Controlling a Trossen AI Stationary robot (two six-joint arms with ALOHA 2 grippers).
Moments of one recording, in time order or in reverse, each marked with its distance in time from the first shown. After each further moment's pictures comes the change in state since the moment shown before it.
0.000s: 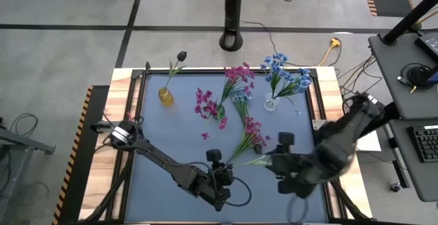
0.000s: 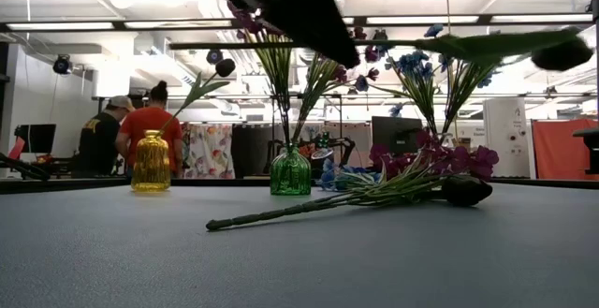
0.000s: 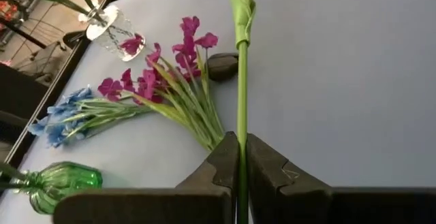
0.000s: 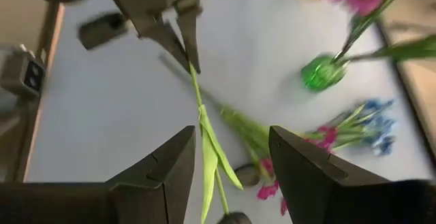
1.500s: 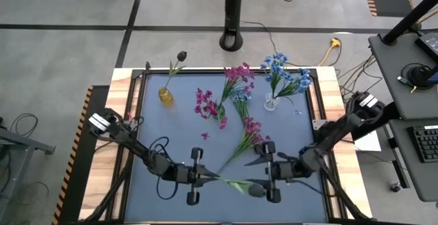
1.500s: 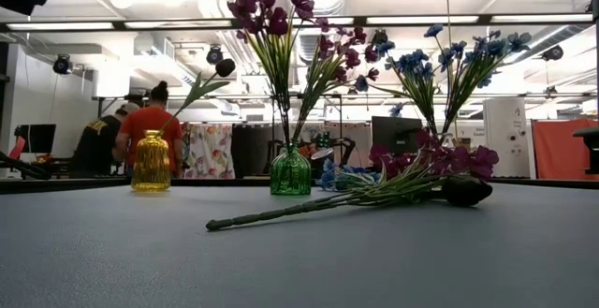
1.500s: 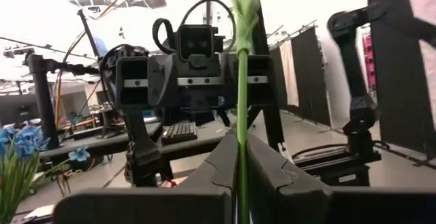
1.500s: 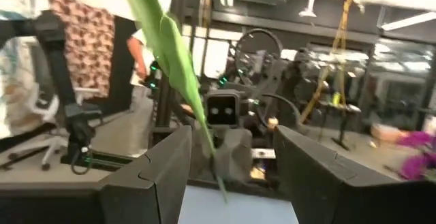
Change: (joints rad) left arm -0.051 -0.283 -0.835 1.887 0.378 0.667; right arm -0.057 -0.008 -0.832 2.240 -0.047 -0.902
